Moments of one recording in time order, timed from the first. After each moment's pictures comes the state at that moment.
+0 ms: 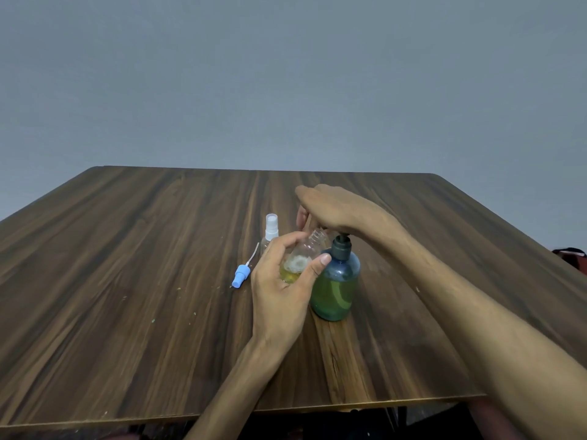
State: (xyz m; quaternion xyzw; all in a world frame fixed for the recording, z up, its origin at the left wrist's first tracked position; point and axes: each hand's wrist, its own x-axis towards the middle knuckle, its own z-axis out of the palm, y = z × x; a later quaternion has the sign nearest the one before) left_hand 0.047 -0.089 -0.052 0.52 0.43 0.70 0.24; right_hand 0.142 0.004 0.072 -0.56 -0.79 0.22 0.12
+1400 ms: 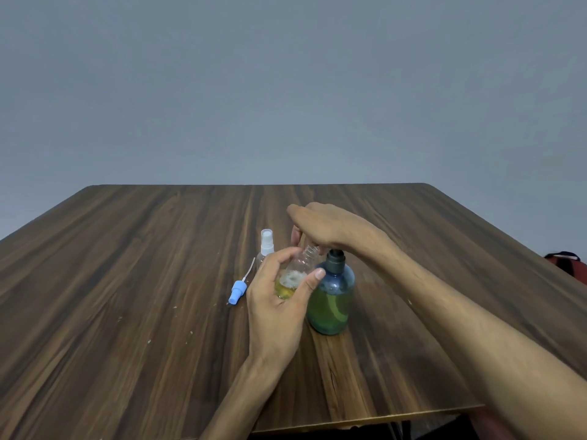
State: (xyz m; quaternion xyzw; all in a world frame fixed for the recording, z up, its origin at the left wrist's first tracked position) left_hand 0.047 -0.089 -0.054 0.51 0.43 0.69 0.26; right_hand 0.142 0.001 0.070 -0.56 -0.79 0.22 0.12
